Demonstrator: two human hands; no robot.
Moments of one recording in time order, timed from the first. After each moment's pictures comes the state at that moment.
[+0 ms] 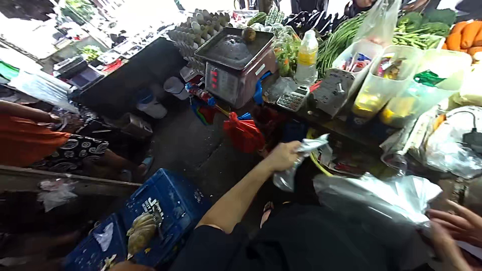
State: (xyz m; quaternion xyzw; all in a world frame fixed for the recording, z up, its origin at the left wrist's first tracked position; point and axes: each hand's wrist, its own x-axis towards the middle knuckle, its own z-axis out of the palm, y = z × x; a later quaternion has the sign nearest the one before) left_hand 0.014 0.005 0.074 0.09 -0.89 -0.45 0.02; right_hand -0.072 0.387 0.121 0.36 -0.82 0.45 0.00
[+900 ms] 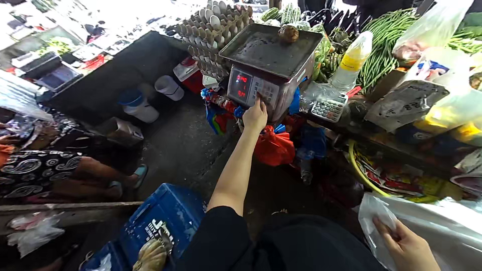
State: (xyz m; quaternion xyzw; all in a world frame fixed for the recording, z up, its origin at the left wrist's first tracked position) left_hand 0.029 -0.301 0.089 0.44 -0.88 -0.19 0.08; right_hand 0.032 0.198 0.042 0.25 -0.91 0.31 -0.14
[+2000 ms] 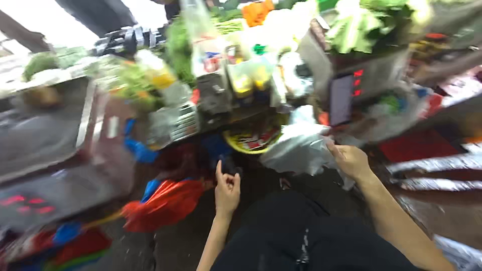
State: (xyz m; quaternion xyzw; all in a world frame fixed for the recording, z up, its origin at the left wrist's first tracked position) left_hand 0.039 -0.022 -0.006 0.04 -0.88 -0.47 0.08; right_hand 0.008 0.360 0.076 -0.10 -0.97 0.23 -0.05
